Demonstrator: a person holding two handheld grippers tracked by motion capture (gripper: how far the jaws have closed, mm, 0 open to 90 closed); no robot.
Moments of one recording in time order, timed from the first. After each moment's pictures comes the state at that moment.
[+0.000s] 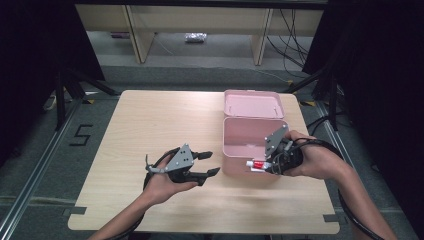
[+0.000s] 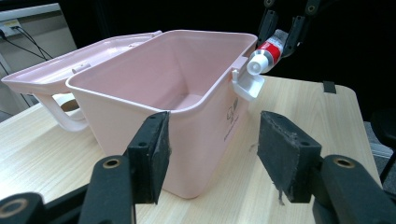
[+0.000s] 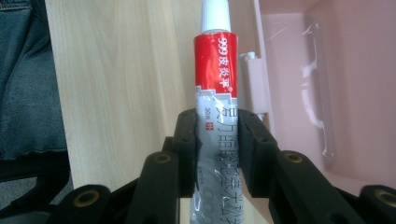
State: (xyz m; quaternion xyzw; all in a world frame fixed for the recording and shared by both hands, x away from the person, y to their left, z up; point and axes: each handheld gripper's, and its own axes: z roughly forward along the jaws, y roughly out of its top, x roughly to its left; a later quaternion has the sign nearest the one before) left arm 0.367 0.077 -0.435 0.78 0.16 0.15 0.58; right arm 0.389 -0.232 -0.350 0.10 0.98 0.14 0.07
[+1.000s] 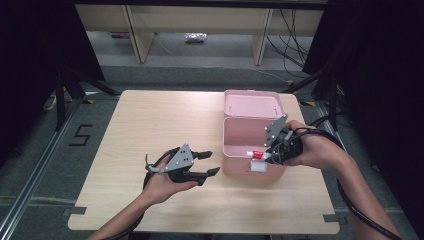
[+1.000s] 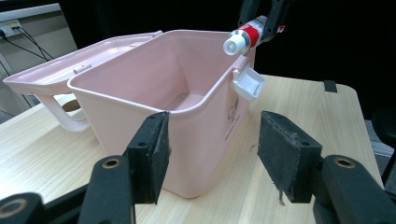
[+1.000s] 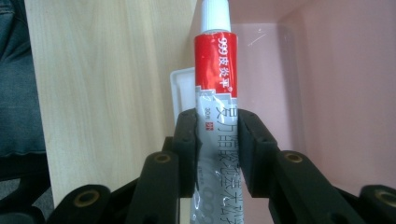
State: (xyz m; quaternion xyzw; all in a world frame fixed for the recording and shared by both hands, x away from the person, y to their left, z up) left arm 0.368 0.077 -0.434 0.79 0.15 0.15 0.58; right arm 0.409 -0.232 -0.336 0.08 0.98 0.14 0.09
